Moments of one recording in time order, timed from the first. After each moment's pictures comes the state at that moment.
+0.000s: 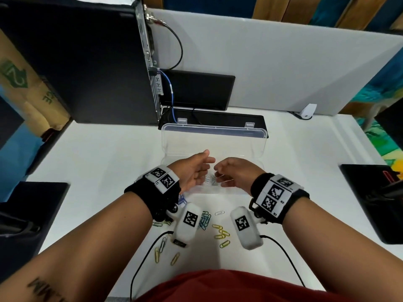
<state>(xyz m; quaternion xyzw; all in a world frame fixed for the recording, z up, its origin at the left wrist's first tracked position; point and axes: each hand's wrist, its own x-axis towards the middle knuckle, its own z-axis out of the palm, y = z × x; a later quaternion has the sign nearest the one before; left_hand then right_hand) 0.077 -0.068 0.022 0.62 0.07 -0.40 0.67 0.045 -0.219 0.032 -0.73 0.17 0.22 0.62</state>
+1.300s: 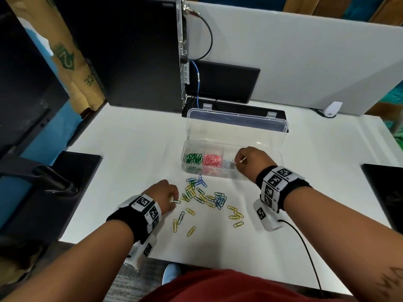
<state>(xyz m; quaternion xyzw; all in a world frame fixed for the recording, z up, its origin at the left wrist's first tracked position) -0.003 0.049 -0.049 0.95 -0.11 -0.25 0.15 0.032 -0.213 0.016 -0.97 -0.01 0.10 0.22</state>
